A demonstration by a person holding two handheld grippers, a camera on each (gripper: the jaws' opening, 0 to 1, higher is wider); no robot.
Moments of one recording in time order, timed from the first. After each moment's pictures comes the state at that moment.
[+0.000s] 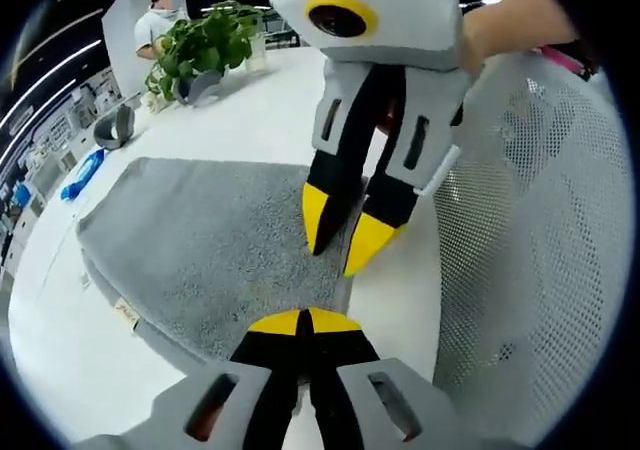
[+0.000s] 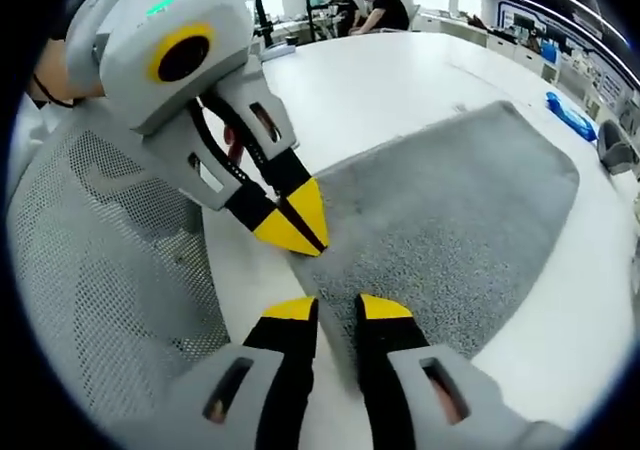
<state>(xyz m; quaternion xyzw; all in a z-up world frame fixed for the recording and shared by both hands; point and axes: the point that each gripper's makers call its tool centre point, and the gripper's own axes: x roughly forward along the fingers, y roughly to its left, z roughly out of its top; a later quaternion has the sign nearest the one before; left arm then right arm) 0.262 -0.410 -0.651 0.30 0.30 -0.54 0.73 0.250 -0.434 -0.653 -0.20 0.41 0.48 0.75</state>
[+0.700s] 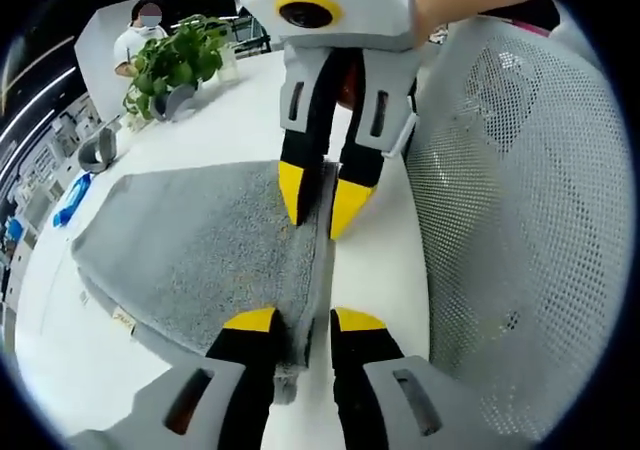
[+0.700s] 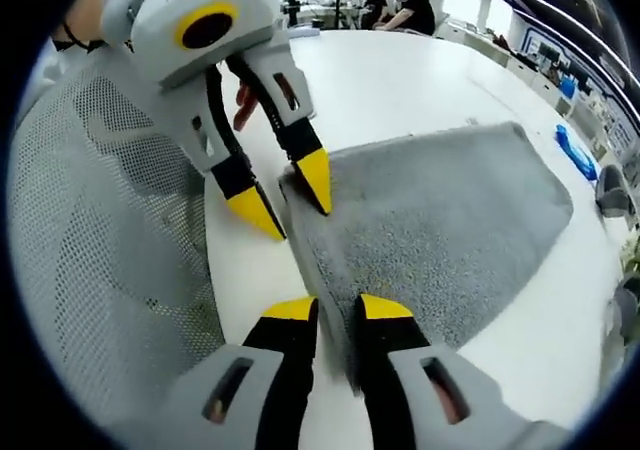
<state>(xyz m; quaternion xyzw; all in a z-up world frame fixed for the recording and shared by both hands) 0.251 -0.402 -0.654 0.33 0.27 -0.57 0.70 0.249 -0.455 -0.655 -0.30 0.38 0.49 0.72</state>
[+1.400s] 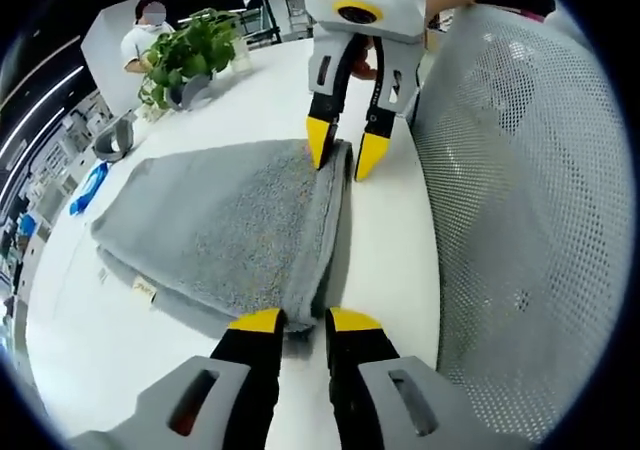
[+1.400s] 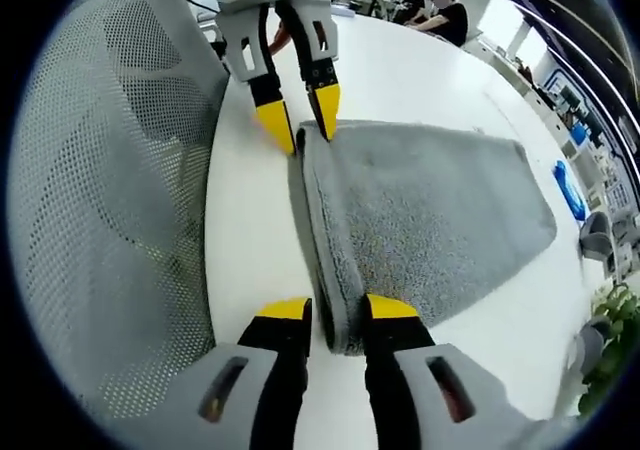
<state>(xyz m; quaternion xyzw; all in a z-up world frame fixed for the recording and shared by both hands) 0.260 -0.368 -0.656 0.33 0.29 -0.53 0.72 0.248 -0.480 -0.659 -0.38 0.35 0.49 0.70</state>
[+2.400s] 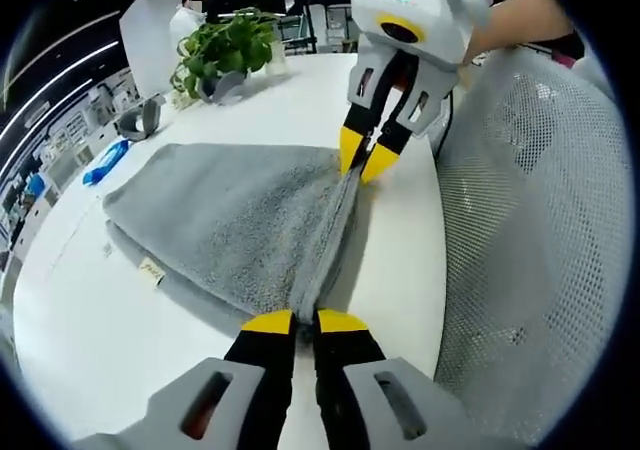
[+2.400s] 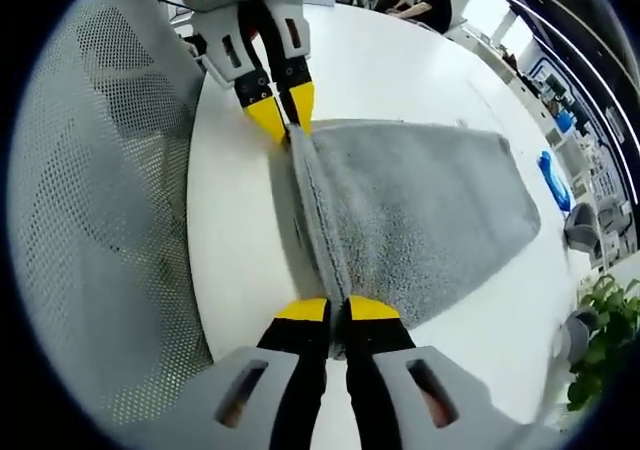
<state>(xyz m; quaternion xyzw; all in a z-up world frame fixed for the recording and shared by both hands) 0.267 -0.369 -0.645 0.28 0.30 -0.51 0.76 0.257 -0.478 -0.645 -0.40 0.36 0.45 0.71</state>
